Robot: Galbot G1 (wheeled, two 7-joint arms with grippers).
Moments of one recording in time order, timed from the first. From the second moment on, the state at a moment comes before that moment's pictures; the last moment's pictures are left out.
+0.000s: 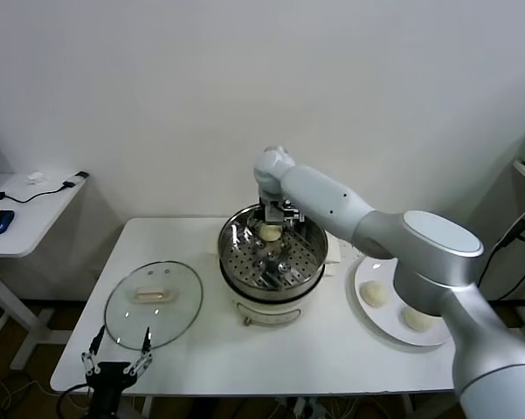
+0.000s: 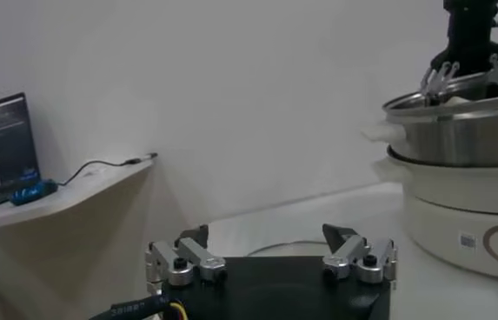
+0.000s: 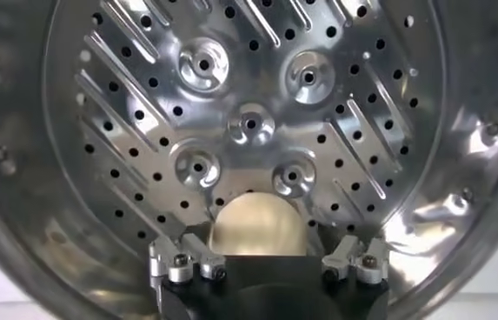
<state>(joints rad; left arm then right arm) 1.80 -1.53 -0.73 -2.05 0.09 -0.12 0.01 0.33 1.48 -0.96 0.72 -0.70 0.82 -1.04</state>
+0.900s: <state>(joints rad) 1.82 -1.53 -0.71 -2.09 0.11 -0.12 0.01 0.60 0.82 -1.33 1.13 0.33 0.35 -1.02</state>
